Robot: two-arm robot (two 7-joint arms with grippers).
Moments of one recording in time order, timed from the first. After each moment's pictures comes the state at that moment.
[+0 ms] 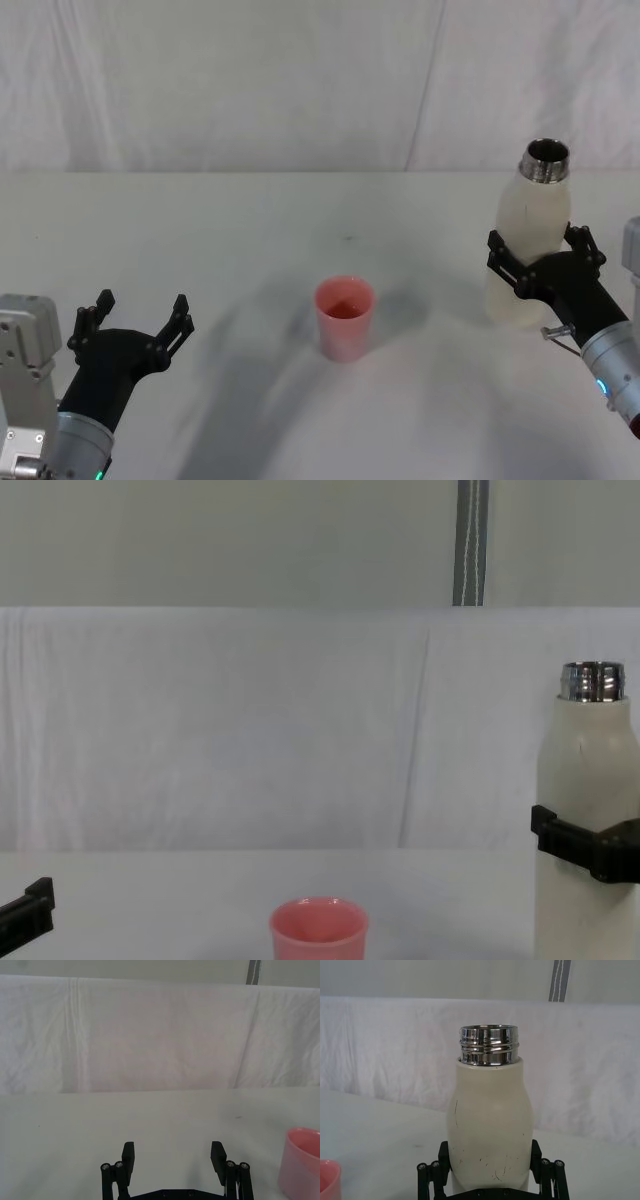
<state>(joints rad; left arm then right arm) 0.27 0.24 0.04 -1.85 -0.25 -0.02 -0.02 0.08 0.15 -0.15 -1.55 0.12 -0.09 0.19</state>
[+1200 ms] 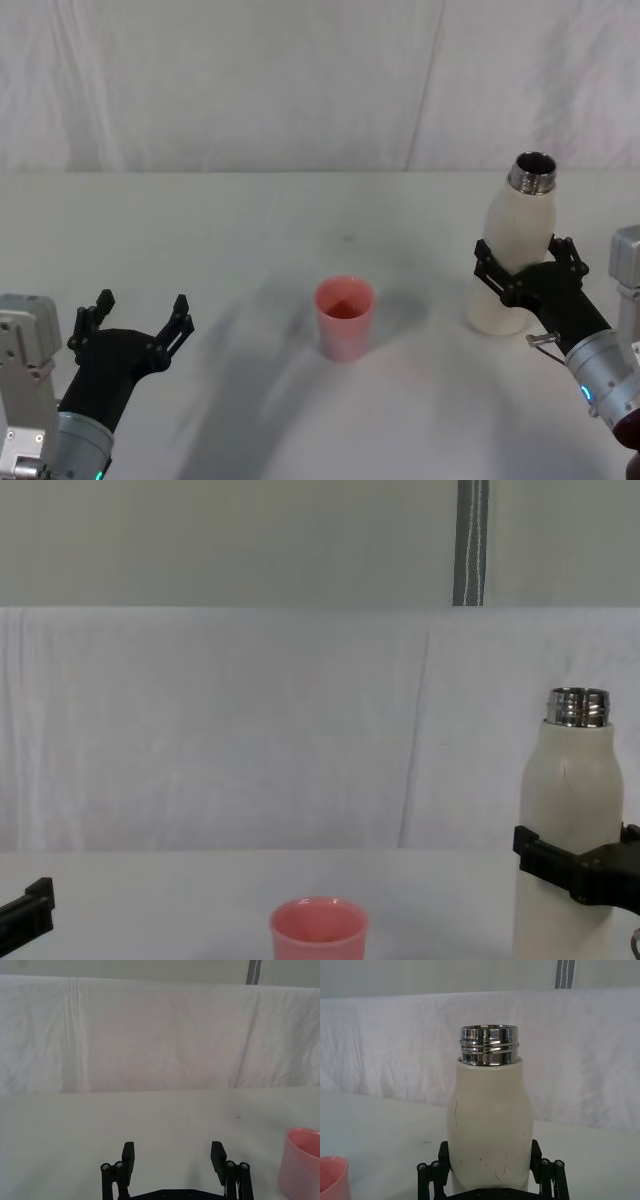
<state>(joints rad) 0.27 0.24 0.04 -1.85 -0.25 -0.02 -0.02 0.11 0.14 -0.16 -1.47 0.16 -0.13 0.21</state>
